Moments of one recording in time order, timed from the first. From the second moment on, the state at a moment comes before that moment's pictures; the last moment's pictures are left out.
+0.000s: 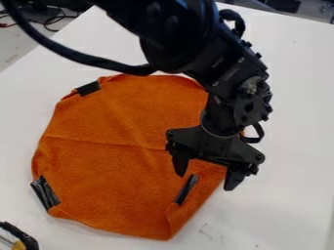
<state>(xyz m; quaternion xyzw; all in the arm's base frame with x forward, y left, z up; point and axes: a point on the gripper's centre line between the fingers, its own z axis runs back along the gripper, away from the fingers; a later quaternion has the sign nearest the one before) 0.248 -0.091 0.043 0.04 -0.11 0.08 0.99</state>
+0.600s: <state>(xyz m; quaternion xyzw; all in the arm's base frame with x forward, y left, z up) 0.216 -0.011 0.063 0.05 -0.11 0.16 0.98</state>
